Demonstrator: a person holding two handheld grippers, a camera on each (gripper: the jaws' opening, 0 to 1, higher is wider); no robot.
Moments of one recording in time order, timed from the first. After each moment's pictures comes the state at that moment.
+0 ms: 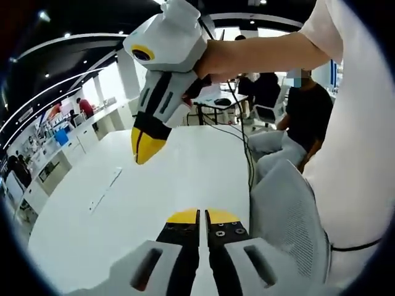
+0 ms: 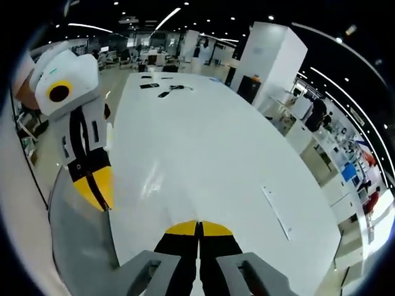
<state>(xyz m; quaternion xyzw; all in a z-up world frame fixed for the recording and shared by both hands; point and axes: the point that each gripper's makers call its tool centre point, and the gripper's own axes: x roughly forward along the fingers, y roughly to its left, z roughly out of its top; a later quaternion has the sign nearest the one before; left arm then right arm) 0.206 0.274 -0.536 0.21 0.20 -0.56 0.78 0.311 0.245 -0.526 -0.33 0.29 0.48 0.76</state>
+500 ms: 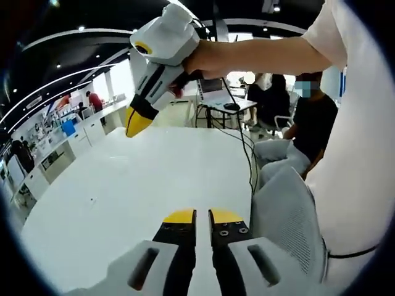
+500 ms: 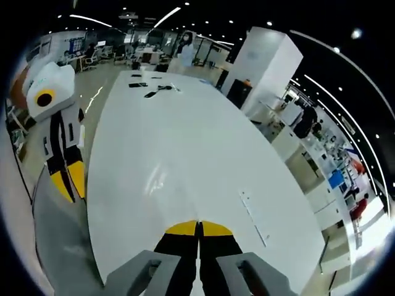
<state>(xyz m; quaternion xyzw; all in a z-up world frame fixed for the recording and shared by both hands) 0.210 0.287 -0.534 0.17 0.21 -0.54 0.80 0.366 0.235 -0.502 -0.36 0.25 0.45 0.78</state>
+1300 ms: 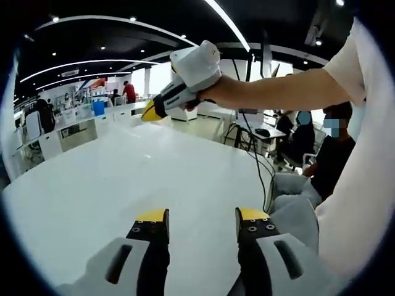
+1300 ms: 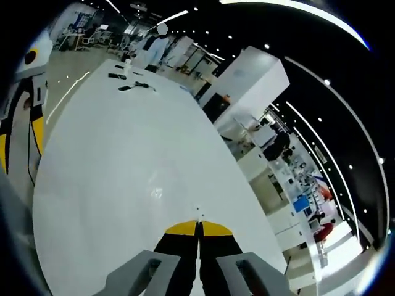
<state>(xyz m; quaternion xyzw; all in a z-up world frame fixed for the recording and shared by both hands) 0.235 0.318 -0.537 0.04 0.21 -0.45 0.87 0.449 0.247 -0.503 -0.44 0.14 0.37 0.81</state>
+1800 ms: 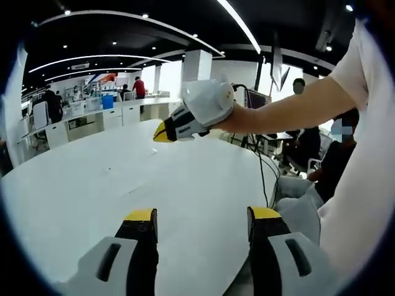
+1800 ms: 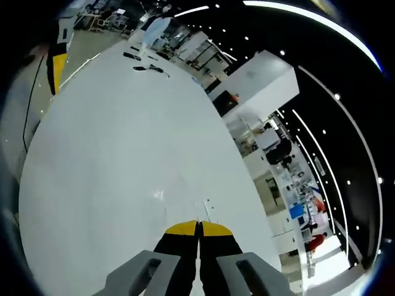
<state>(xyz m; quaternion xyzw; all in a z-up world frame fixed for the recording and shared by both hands) 0.232 0.326 -0.551 0.03 0.22 -0.43 0.88 0.423 0.249 -0.585 -0.49 0.13 0.37 0.77</state>
